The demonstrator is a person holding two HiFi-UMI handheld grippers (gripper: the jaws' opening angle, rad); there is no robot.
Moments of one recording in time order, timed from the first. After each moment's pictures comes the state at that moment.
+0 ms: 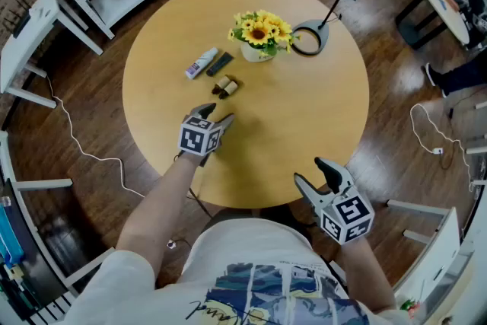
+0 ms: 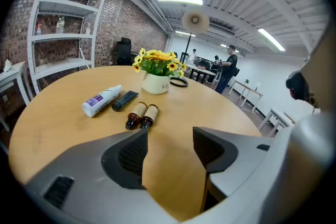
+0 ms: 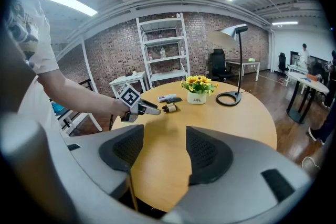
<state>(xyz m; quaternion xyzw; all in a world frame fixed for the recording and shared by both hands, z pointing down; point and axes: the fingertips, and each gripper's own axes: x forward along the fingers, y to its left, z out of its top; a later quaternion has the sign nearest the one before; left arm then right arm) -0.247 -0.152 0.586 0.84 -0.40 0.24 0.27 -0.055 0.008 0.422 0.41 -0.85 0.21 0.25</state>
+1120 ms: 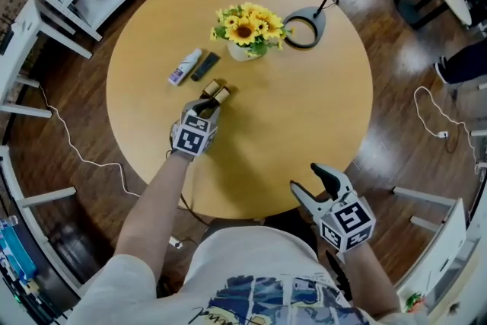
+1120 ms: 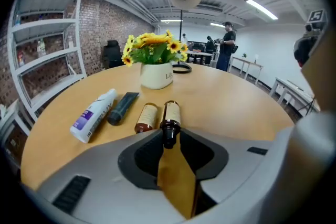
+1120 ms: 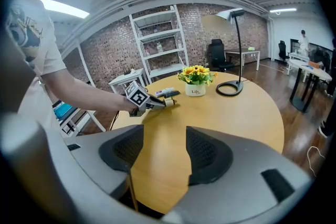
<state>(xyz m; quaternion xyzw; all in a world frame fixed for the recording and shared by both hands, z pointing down) -0.243 -0.217 0.632 0.84 -0.38 0.34 0.18 -0.047 -0.029 0.460 0.40 -0.84 0.25 0.25</state>
